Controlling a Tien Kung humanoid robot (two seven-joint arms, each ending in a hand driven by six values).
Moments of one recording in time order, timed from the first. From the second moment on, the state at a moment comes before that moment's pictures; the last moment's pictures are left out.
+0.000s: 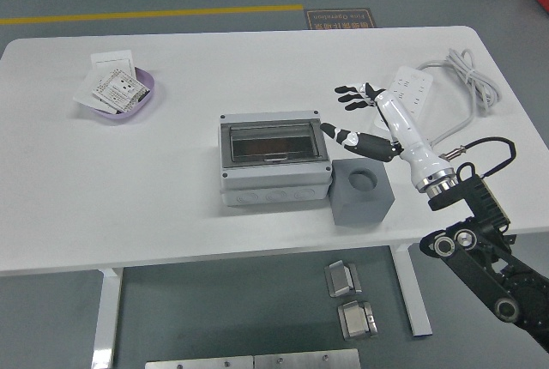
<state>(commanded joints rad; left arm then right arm) 0.05 0.06 -1.67 -0.18 1.45 0.09 0.36 0.21 -0.29 1.11 1.45 -1.64 -0.31 0.16</state>
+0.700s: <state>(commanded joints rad) 0.07 0.06 -1.68 -0.18 1.45 0.08 0.37 0.11 -0.21 1.31 1.46 -1.22 -0.27 0.32</state>
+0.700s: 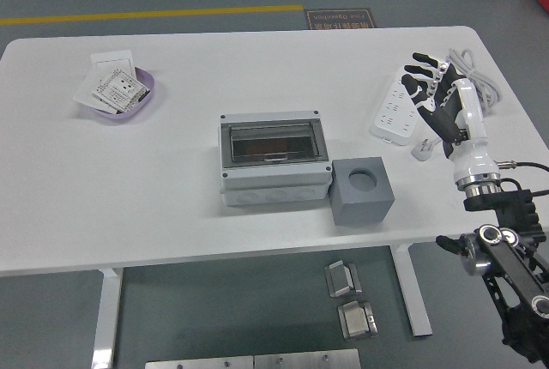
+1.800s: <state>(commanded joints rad) 0.04 0.08 -1.66 -0.18 1.40 0.06 0.36 0.02 -0.19 1.39 1.45 -1.23 -0.27 0.32</state>
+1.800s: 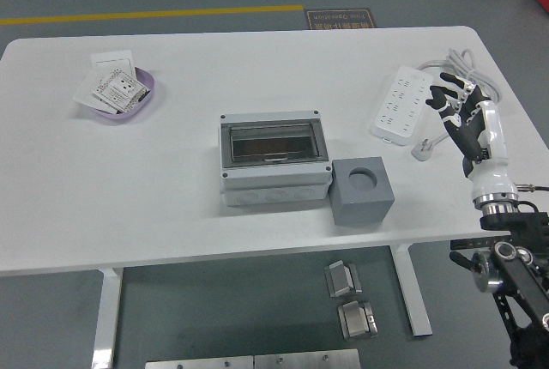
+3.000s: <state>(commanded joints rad) 0.04 0.09 -1.67 -0.18 1.43 0.05 0.37 0.03 -0.18 1.38 1.44 -1.22 -0.27 0.32</state>
